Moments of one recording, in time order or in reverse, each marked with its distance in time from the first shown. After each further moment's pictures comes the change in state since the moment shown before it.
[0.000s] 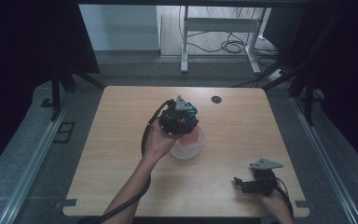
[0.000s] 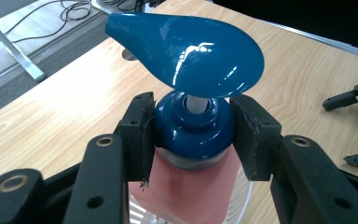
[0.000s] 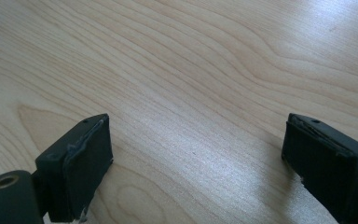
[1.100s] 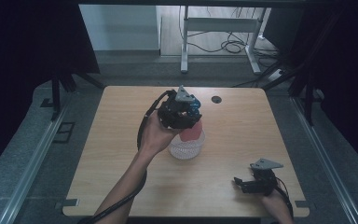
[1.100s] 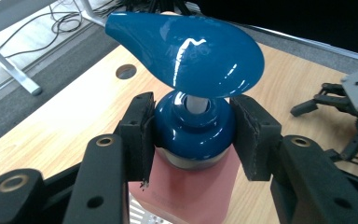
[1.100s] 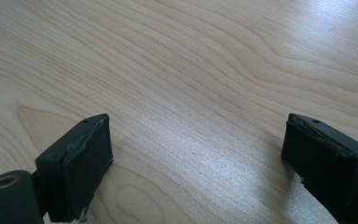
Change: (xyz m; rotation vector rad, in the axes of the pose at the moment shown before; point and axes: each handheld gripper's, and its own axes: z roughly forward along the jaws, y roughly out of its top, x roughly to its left) left arm -0.006 0.036 -0.039 -0.004 -0.032 0.047; right arm 0.000 0.000 0.000 0.003 -0.002 0.001
